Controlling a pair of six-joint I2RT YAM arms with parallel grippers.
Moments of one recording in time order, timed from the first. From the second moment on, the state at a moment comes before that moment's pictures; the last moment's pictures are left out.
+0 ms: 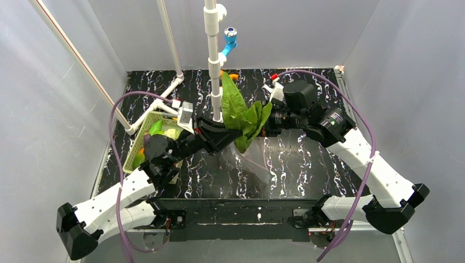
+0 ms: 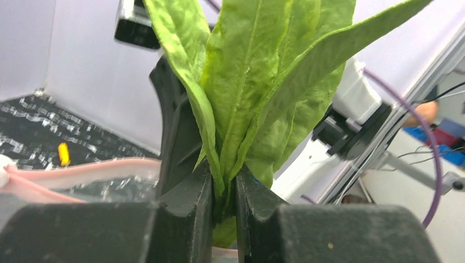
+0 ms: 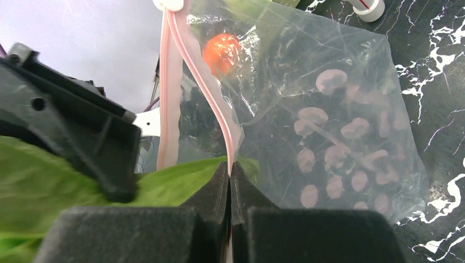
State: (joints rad) left arm -0.86 0.87 0.72 0.55 0.33 -0.58; right arm 0.77 1.22 1.50 -0.84 -0.37 0.70
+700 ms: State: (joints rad) left arm -0.88 0.86 0.82 0.08 -0.01 -0.76; right arm 0.75 1.21 1.47 -0.83 -0.35 0.70
